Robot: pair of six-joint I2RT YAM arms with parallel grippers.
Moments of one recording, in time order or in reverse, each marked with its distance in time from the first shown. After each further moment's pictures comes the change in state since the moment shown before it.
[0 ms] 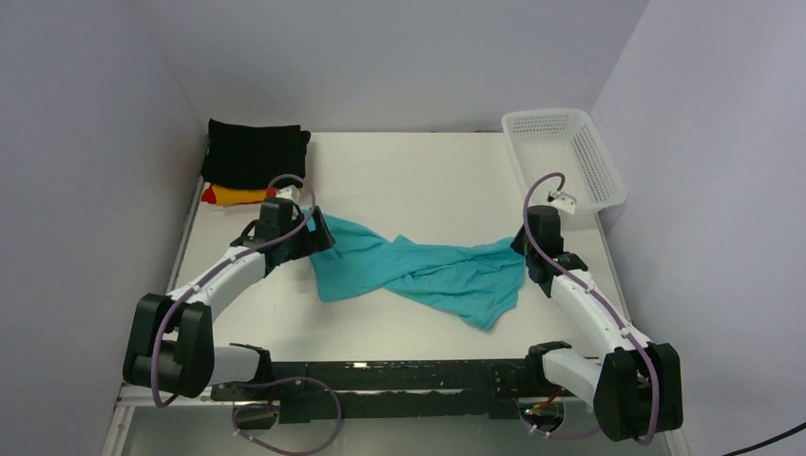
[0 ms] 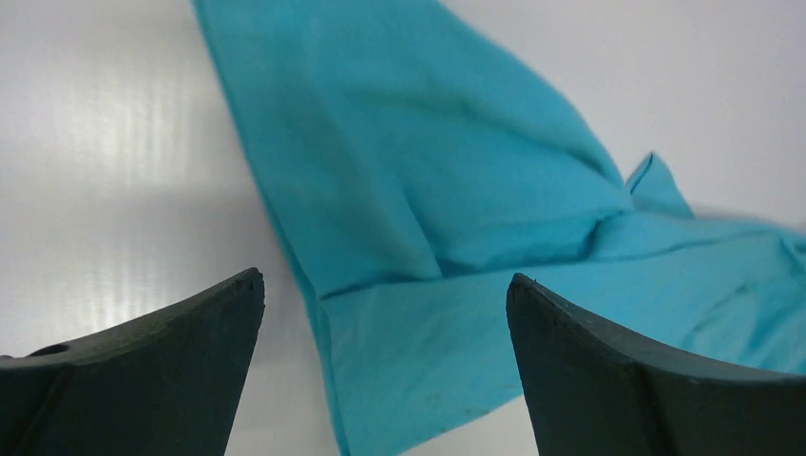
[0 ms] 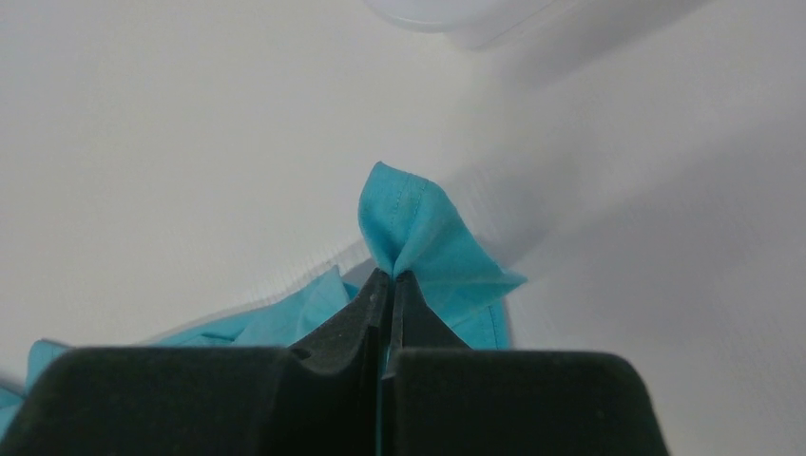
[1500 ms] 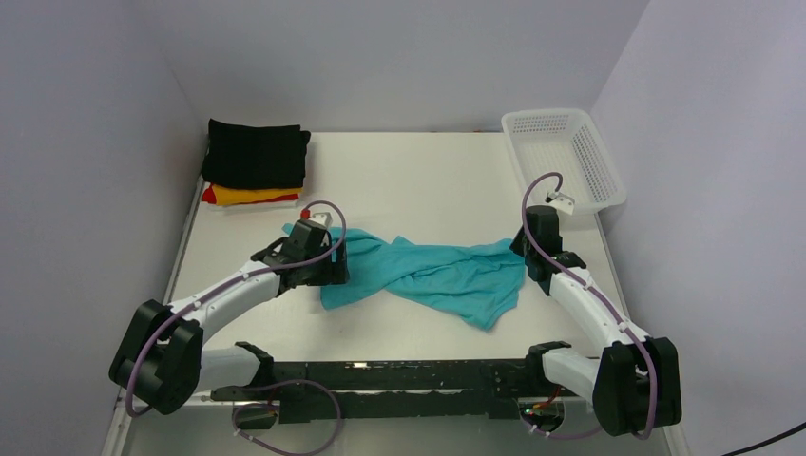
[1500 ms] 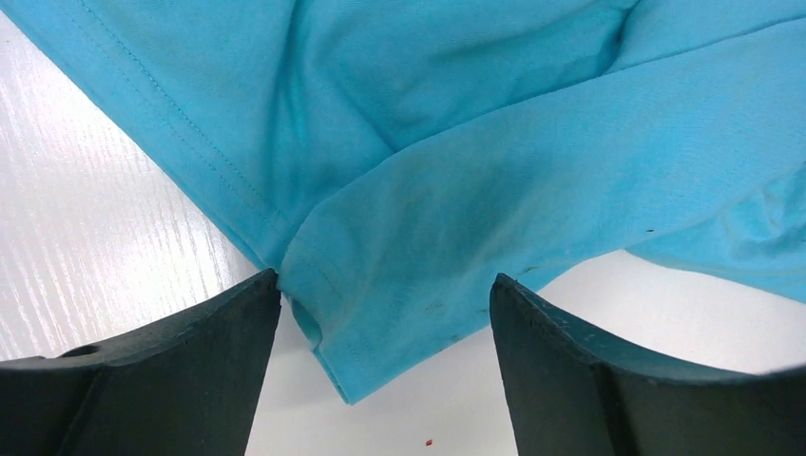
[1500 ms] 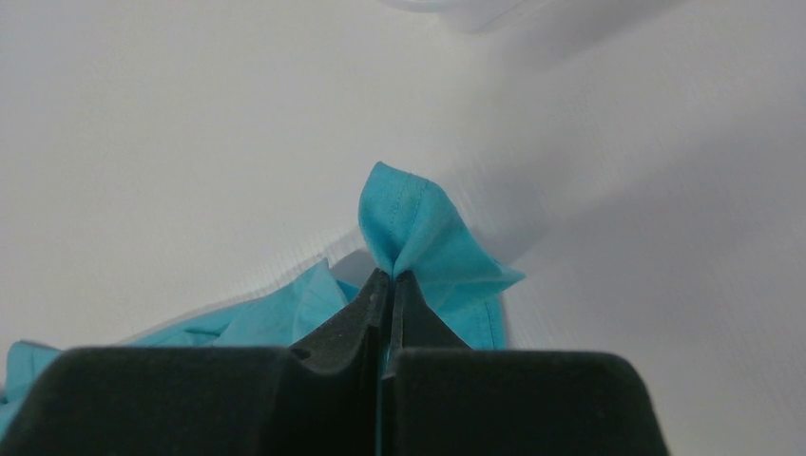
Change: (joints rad) left arm -0.279 -0.063 -0.094 -0.128 -0.057 0.018; right arm -0.005 0.027 0.000 -0.007 -0.017 -0.005
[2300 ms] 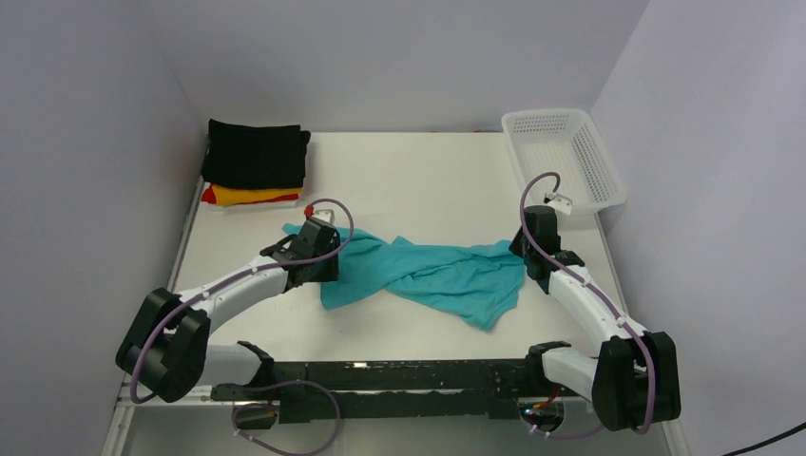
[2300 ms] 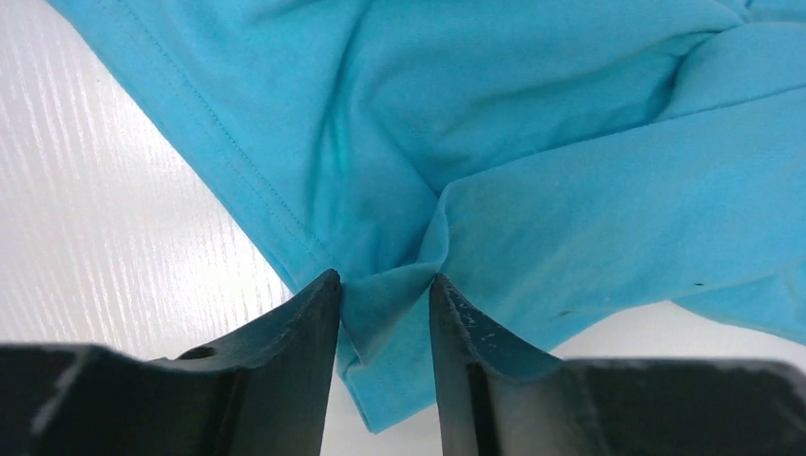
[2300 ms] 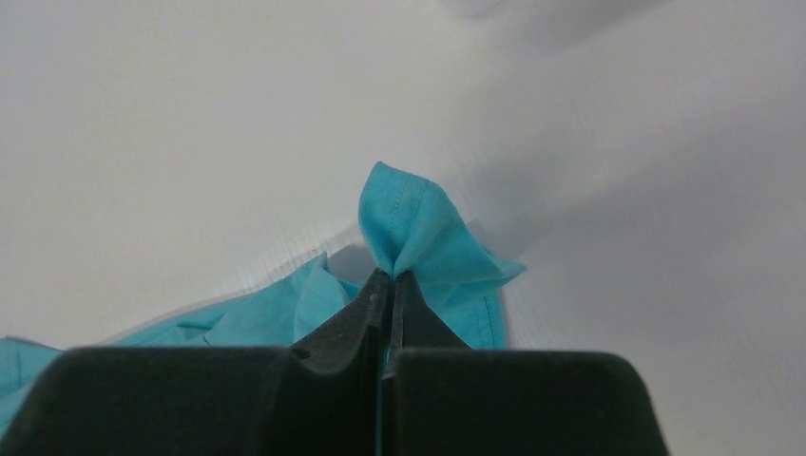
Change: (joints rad) left arm -0.048 0.053 0.040 -0.003 -0.150 0.008; right arm 0.000 0.024 0.000 0.000 -0.005 0.000
